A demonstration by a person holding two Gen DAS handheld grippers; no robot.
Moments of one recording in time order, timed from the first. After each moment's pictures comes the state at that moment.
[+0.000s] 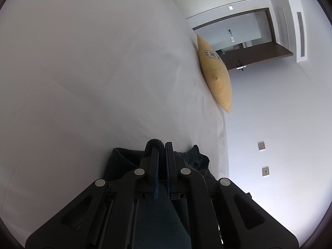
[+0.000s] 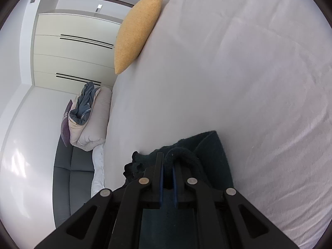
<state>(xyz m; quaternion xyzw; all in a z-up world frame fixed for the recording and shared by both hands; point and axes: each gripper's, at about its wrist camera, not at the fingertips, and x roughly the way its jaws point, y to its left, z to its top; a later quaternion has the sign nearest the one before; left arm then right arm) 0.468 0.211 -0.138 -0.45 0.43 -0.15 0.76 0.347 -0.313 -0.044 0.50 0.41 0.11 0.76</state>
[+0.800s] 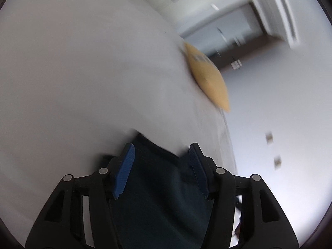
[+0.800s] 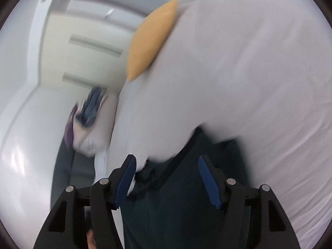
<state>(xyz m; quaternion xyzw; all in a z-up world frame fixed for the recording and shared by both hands) 0.472 0.153 -0.081 -0.36 0.40 -0.17 0.82 0.343 -0.283 -0.004 0.46 0.38 0.13 0.79</state>
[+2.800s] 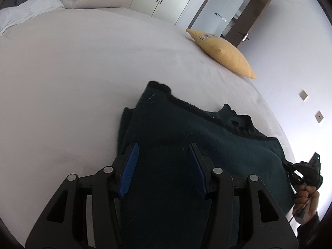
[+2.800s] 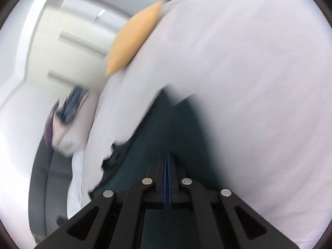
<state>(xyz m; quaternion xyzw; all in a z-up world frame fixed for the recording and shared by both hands) 0.396 0.131 -0.136 -0.20 0.39 -0.09 0.89 0.303 -0.302 -0.056 0.46 0.37 0.02 0.81</state>
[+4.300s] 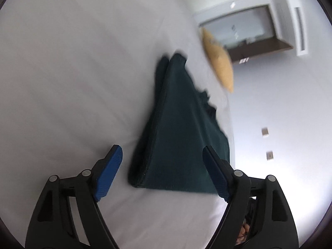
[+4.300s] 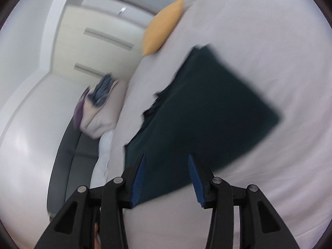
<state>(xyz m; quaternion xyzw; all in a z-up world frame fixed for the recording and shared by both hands) 0.281 0.216 -0.145 -0.44 0.47 -0.15 0.75 0.168 -0.223 -0.020 0.46 0.36 0.14 0.80</state>
